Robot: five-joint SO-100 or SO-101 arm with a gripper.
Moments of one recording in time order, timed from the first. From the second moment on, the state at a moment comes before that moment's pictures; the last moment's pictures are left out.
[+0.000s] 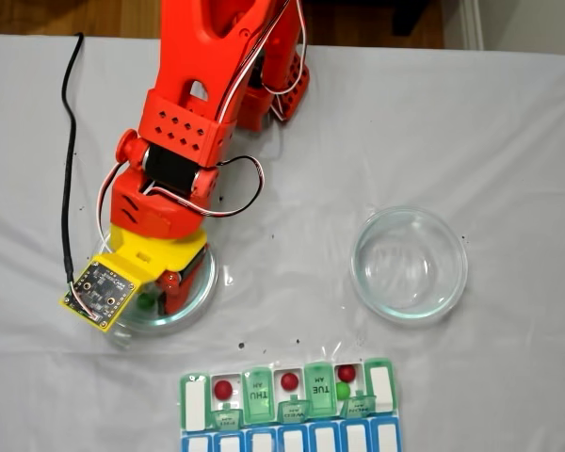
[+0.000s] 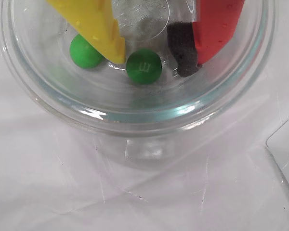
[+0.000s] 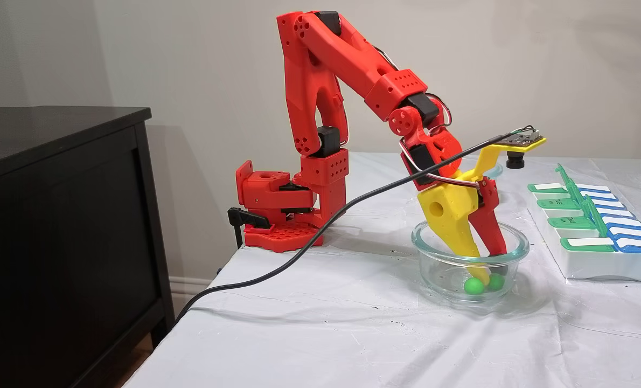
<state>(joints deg) 20.9 120.8 143.6 16.3 -87.6</state>
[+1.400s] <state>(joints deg) 15.8 145.5 130.7 45.7 -73.7</state>
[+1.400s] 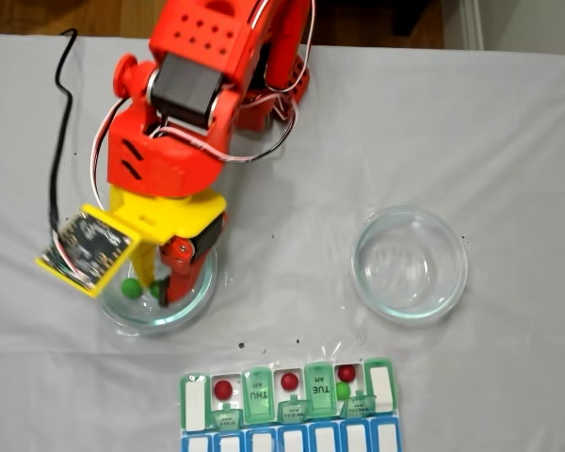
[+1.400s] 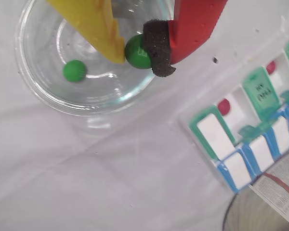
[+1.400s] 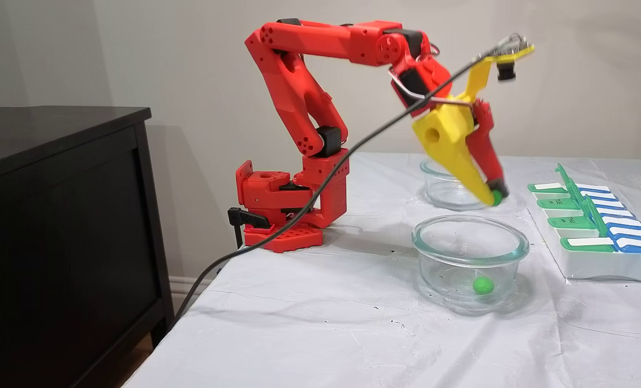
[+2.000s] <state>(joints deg) -2.7 116.6 115.5 38.9 -30.5</state>
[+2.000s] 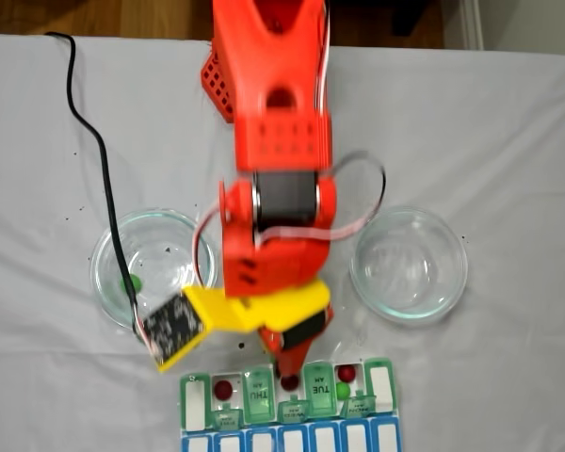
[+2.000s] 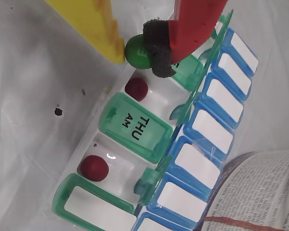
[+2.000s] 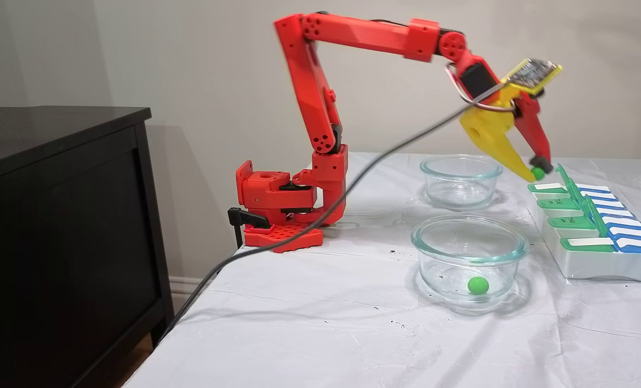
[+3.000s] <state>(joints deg) -4.8 102.4 103.3 42.5 -27.3</state>
